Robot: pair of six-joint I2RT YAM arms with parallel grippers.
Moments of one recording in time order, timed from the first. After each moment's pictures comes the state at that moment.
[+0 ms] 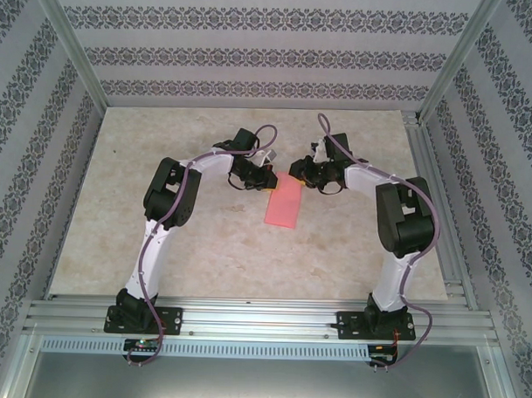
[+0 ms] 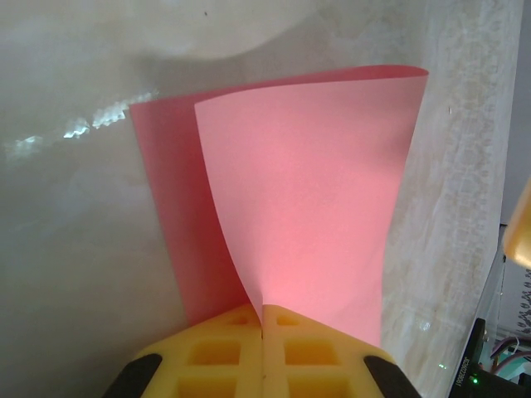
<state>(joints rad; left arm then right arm) -0.44 2.40 1.79 -0.52 0.79 -0.37 0.25 1.94 1.21 -0.17 -0.61 0.63</state>
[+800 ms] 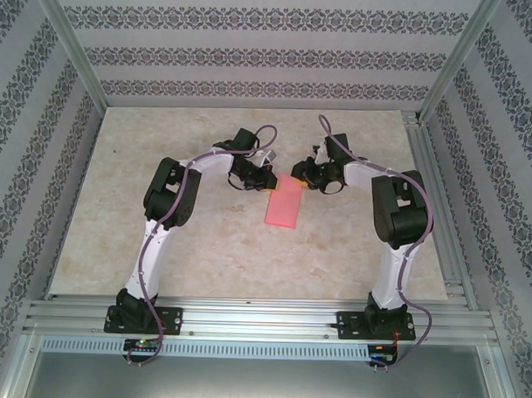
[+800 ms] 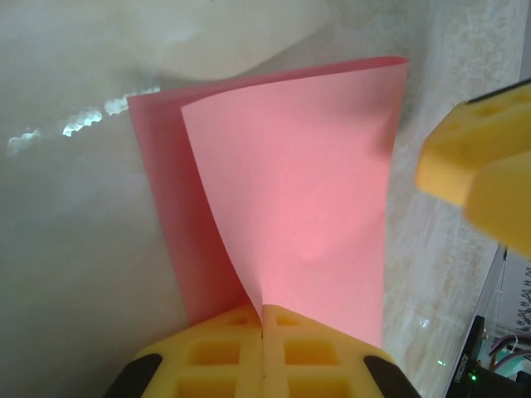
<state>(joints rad) -0.44 2.40 1.80 -0.54 0.79 -0.37 0.22 2.02 1.27 -0.21 -0.62 0.62</state>
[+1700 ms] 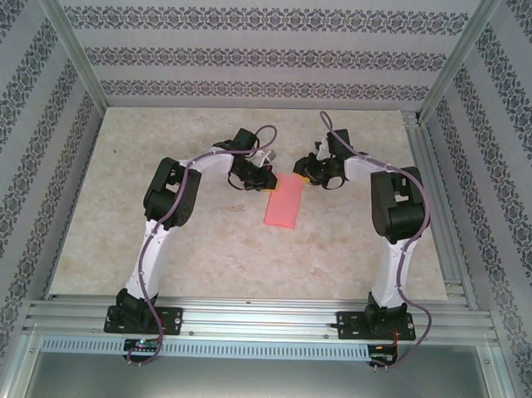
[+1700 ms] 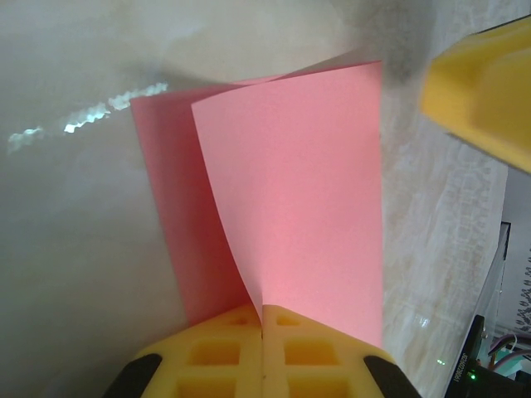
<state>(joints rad) -0.44 2.40 1.80 -0.55 0.79 -0.37 0.20 2.06 1.35 -0.25 -0.61 0.59</state>
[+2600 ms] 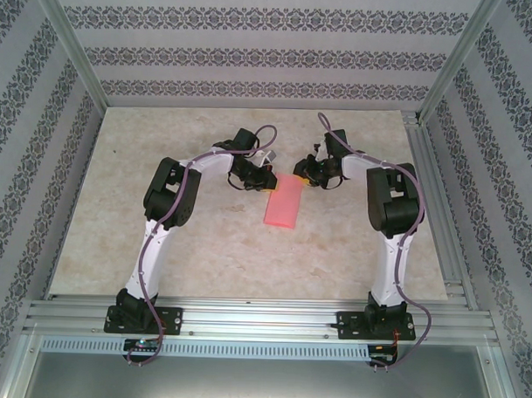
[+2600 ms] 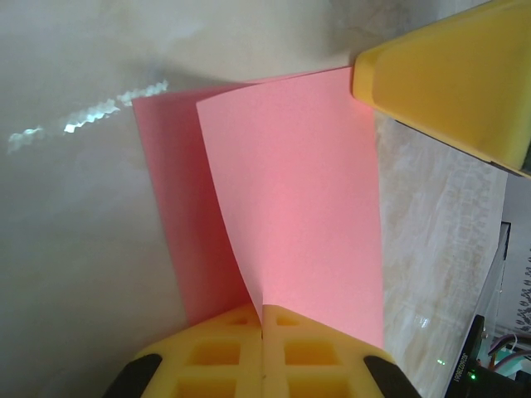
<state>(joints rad) -0.44 2.40 1.80 -0.55 0.79 -0.37 0.20 2.14 1.40 -0.31 -0.59 0.58</state>
